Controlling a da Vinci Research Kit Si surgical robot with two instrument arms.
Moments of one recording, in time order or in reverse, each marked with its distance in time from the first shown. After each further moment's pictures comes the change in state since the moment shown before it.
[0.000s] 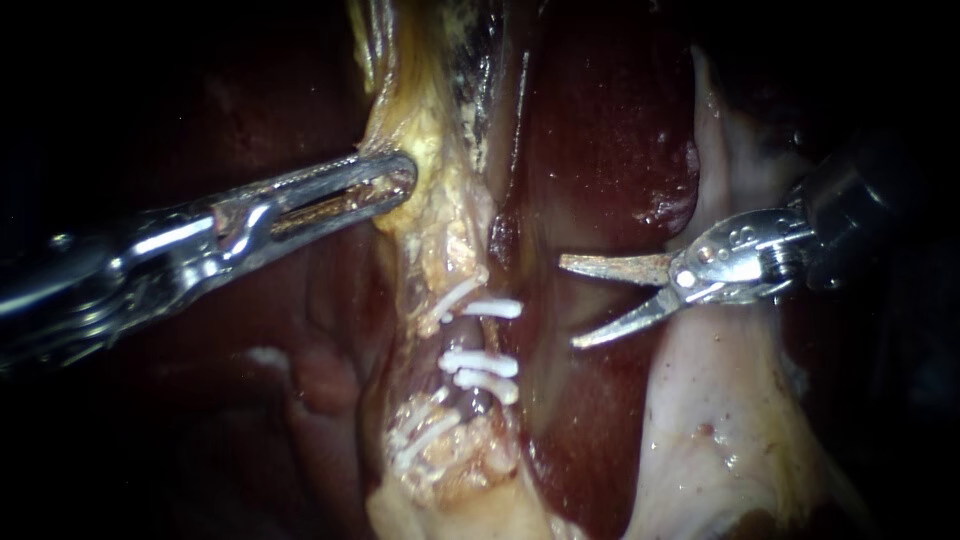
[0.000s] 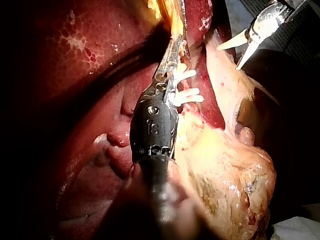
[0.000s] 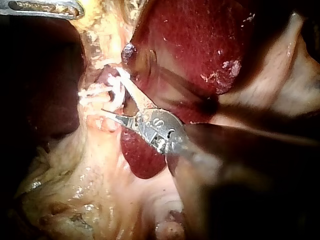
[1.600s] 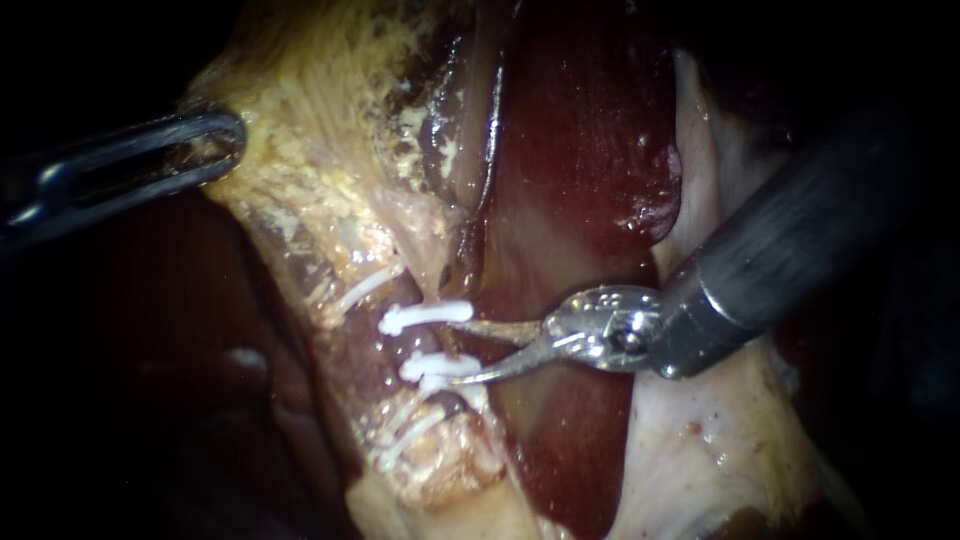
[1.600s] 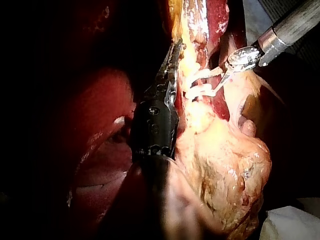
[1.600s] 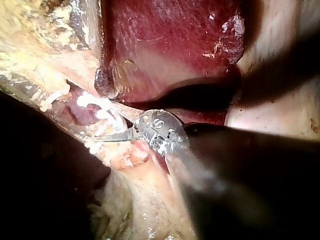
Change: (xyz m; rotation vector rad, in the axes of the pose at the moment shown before) right arm -0.004 -0.001 0.014 0.296 -0.039 0.472; left arm -0.009 0.000 -0.013 -0.037 -0.095 -0.027
